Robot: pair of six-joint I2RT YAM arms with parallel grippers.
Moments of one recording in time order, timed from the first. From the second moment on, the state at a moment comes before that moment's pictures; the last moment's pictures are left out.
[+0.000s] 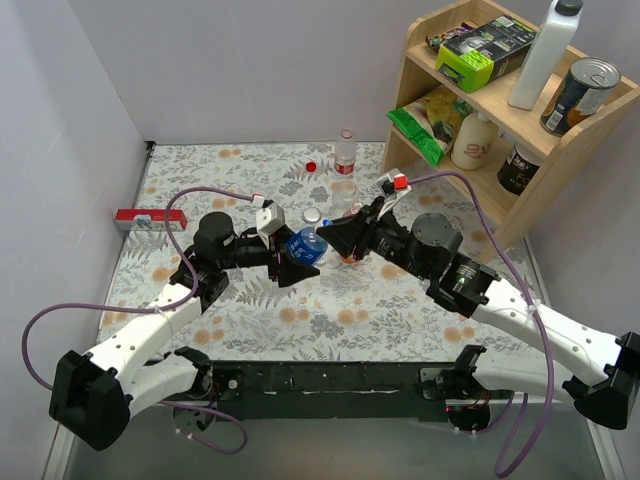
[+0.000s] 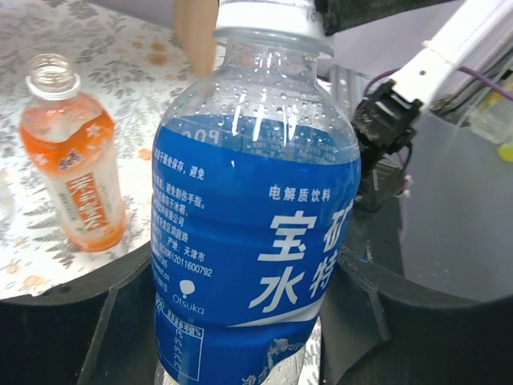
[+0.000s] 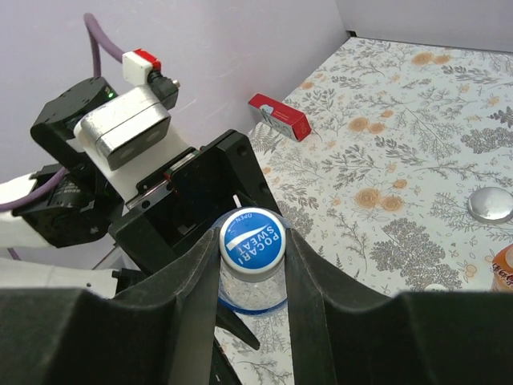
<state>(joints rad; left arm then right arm) -0.51 1.00 0.67 0.24 0.90 -0.15 0.97 1.01 0.95 0.07 0.01 0.51</state>
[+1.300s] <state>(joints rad) -0.52 1.04 0.72 0.23 1.17 -0.20 0.96 0.88 0.90 0.10 -0.31 0.19</state>
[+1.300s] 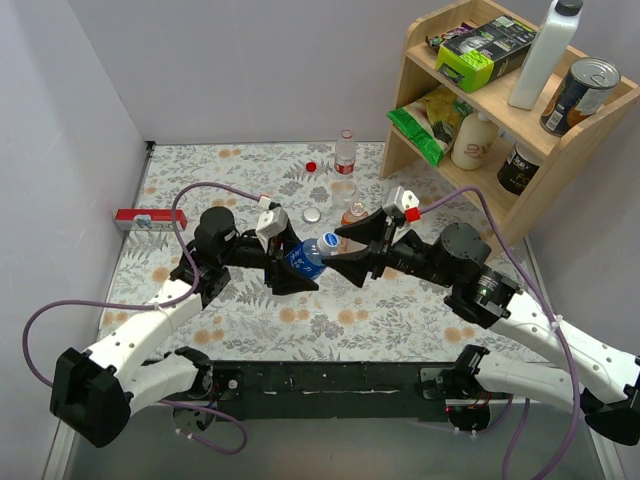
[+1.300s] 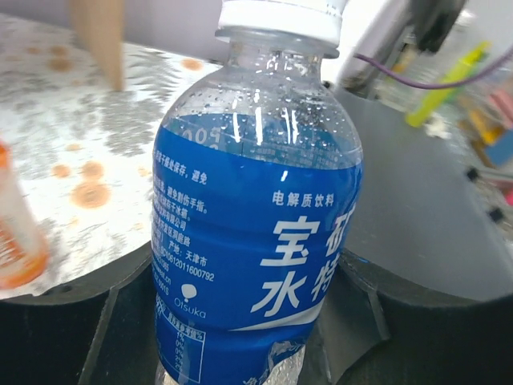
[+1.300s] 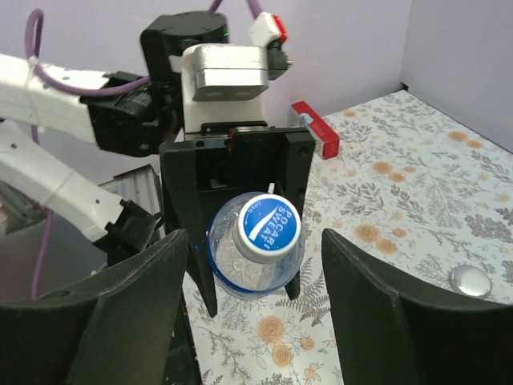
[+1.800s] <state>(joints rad) -0.55 0.92 0.69 0.15 0.65 -0.11 0.96 0.97 0.97 0.08 0.01 0.37</state>
